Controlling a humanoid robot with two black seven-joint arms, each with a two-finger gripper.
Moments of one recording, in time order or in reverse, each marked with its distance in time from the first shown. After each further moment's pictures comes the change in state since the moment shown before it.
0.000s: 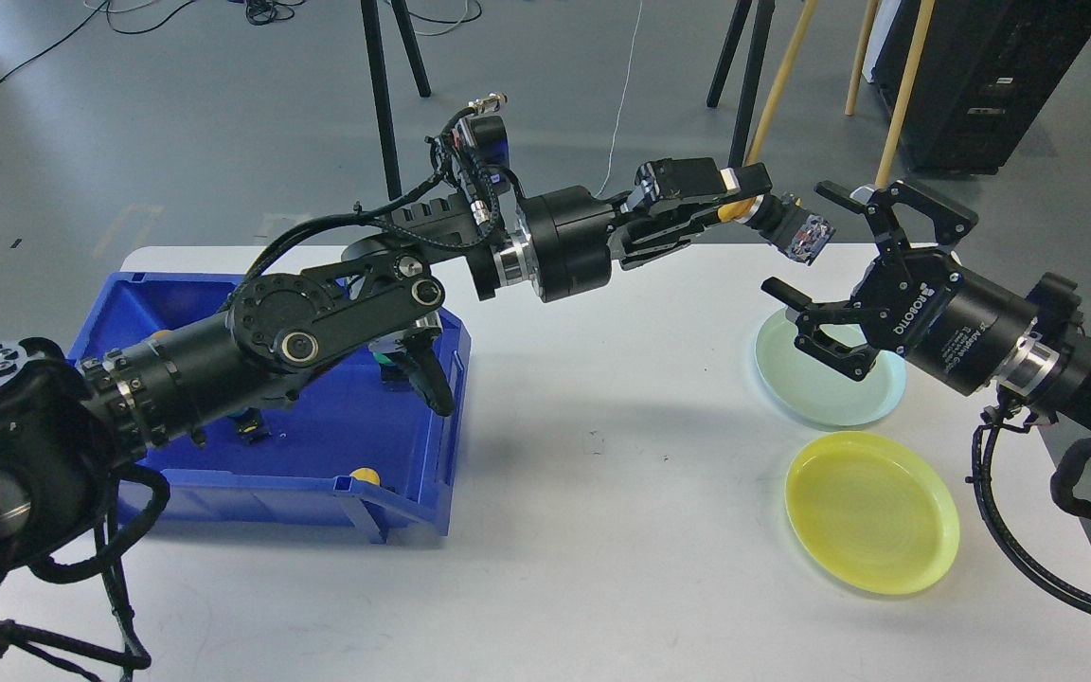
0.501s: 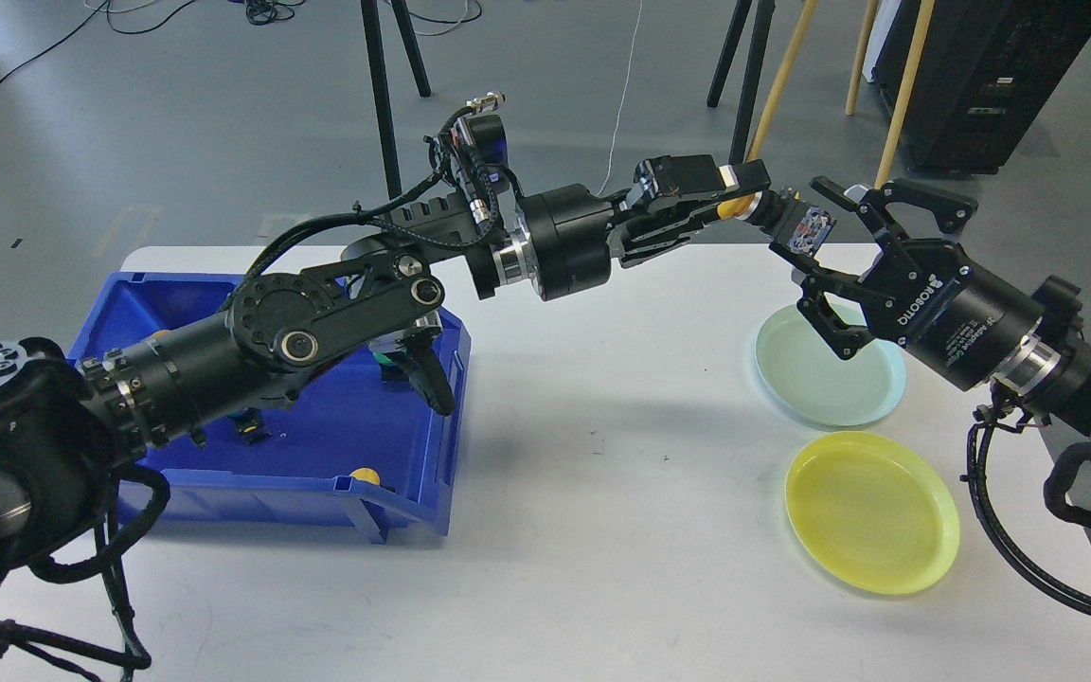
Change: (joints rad) left arm 0.000 0.000 0.000 0.001 -0.003 0.000 -0.001; right arm -0.008 0.008 -0.005 -0.003 0.021 0.000 0.045
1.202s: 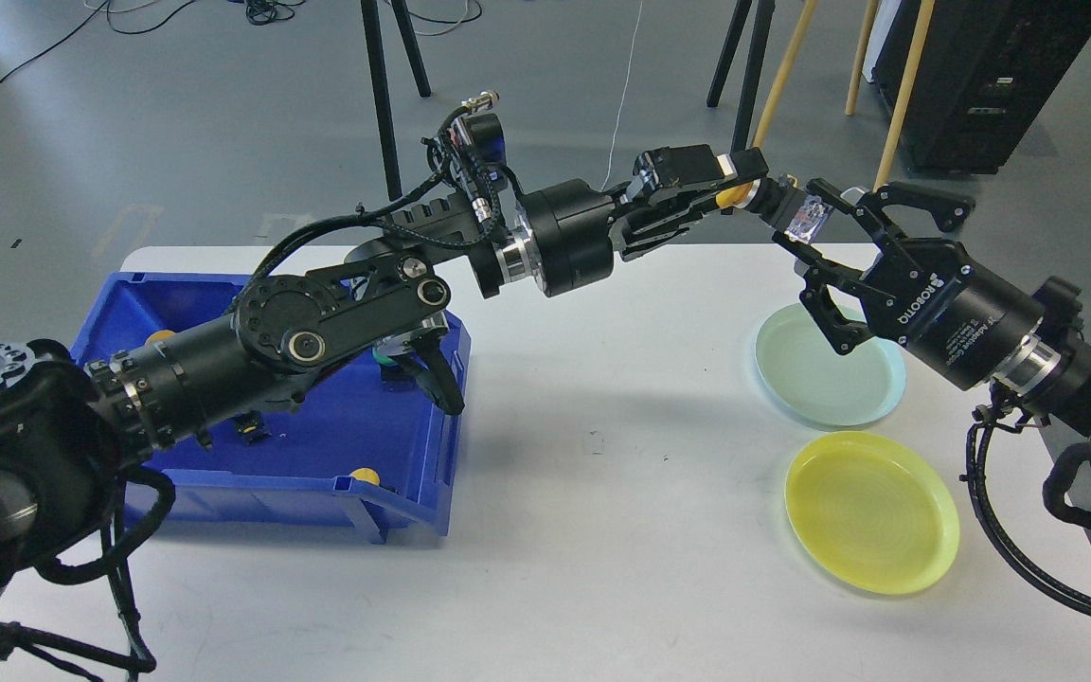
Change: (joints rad) left arm 0.002 -0.011 0.001 0.008 -0.019 0.047 0.001; right arm -0.004 0.003 0.004 0.001 0.001 0.000 0.004
